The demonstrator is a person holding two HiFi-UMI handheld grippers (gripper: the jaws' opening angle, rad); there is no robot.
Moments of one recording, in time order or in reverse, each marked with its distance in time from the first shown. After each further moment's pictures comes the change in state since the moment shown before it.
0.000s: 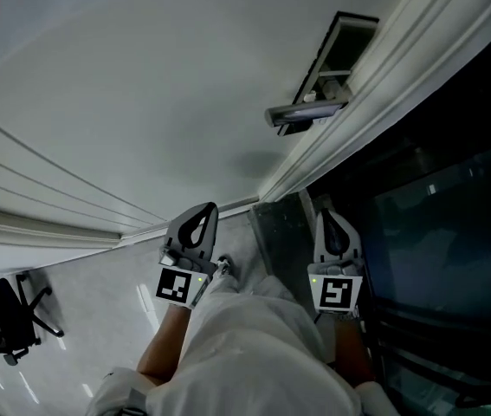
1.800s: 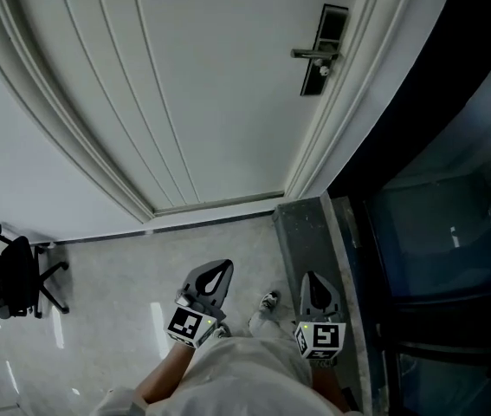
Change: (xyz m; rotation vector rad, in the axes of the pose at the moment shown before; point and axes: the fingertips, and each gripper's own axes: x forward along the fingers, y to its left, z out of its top) left arm -0.318 -0.192 -0.036 0.000 0.091 -0.020; right arm -0.321 0.172 -0.071 0.387 0.042 0.109
